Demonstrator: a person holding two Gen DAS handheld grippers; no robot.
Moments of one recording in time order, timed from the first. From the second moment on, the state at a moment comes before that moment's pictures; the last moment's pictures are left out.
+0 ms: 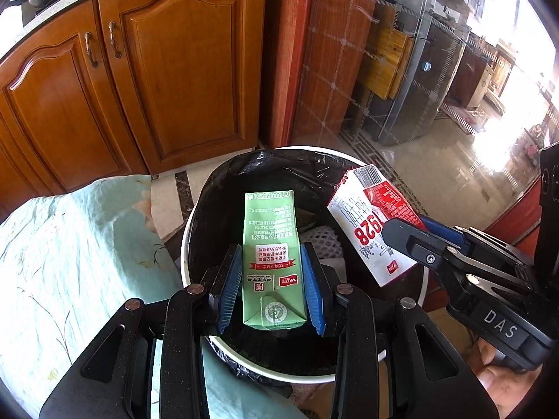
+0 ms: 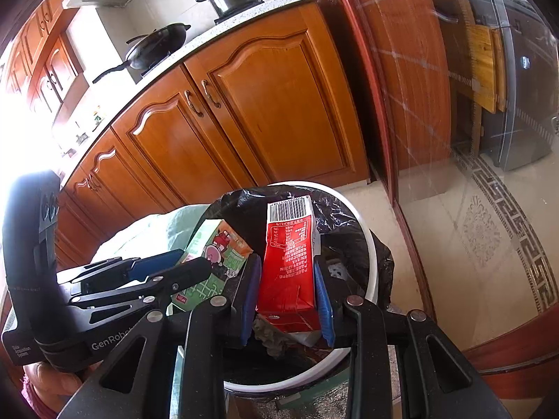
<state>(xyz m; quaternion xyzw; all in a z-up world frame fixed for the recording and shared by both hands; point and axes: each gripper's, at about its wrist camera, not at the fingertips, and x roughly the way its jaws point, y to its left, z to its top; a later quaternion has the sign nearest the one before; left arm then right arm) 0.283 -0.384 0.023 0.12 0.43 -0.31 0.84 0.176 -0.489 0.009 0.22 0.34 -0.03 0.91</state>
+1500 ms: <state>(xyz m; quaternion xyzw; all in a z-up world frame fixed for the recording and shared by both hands) 0.218 -0.268 0.032 0.02 0.40 -0.27 0.87 0.124 -0.443 0.018 0.25 0.31 -0.01 0.92</state>
